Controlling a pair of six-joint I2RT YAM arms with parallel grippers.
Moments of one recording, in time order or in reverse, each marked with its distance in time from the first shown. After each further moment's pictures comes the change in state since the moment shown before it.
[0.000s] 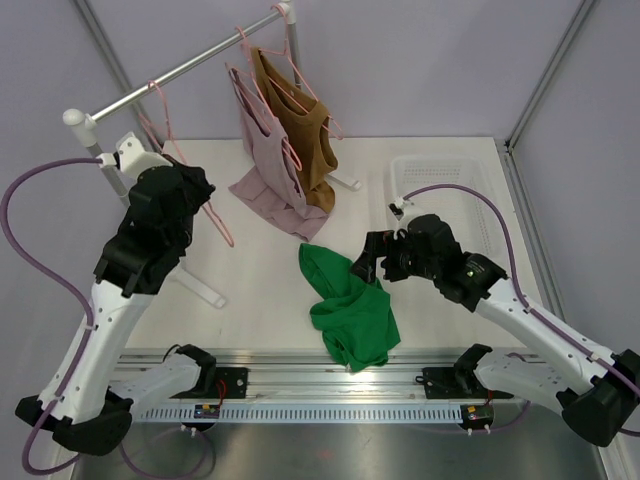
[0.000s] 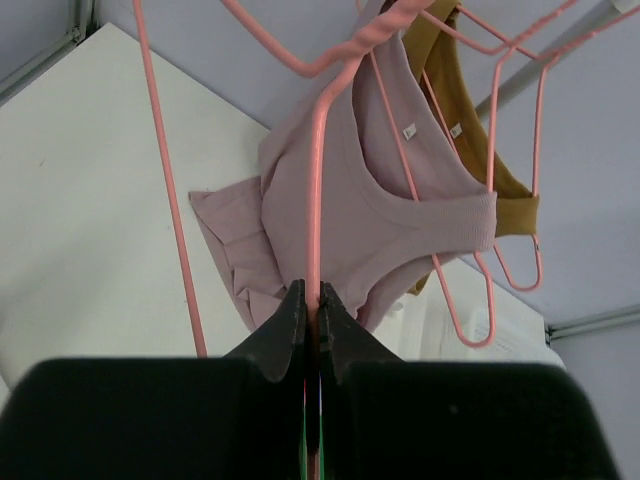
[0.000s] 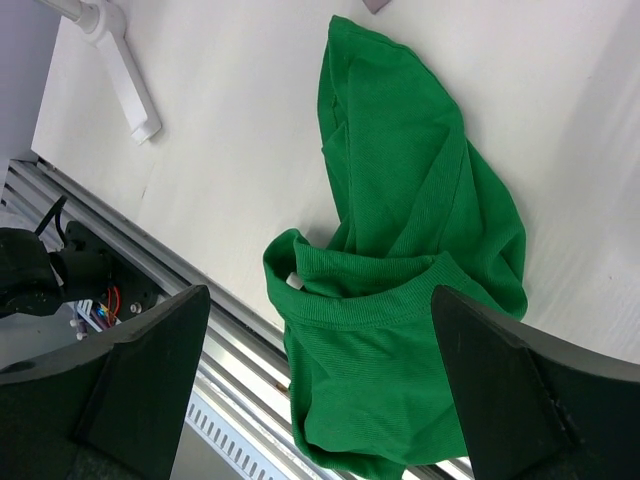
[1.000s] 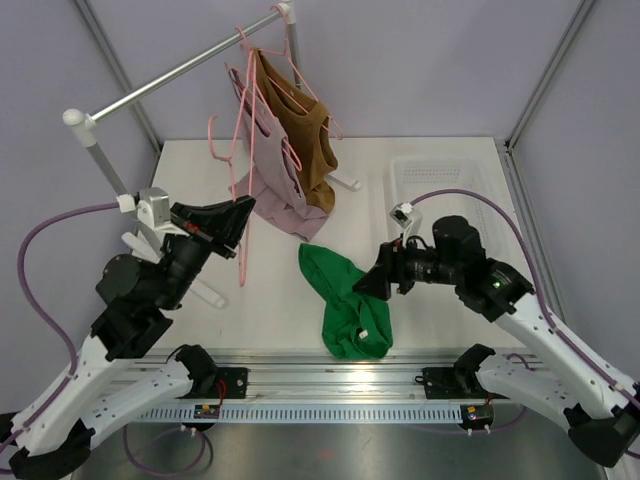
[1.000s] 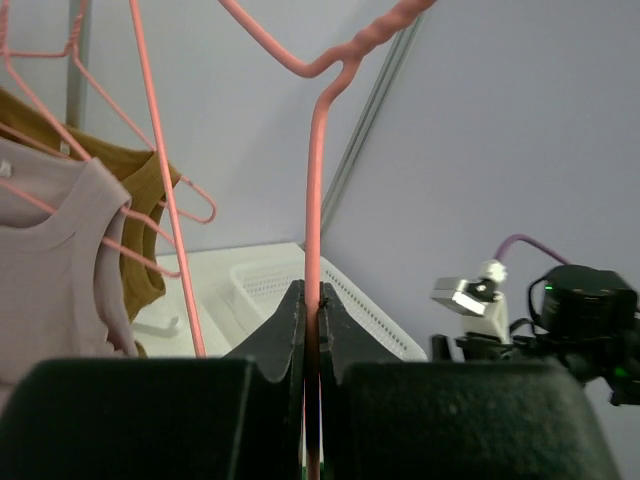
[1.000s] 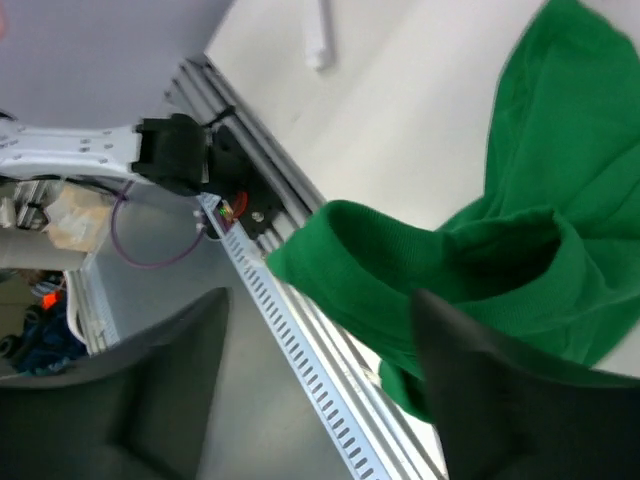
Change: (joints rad) left arm -0.323 -0.333 -0.410 0.662 0.449 0.369; right arm -0.067 -0.164 0.044 -0.045 -0.427 -0.053
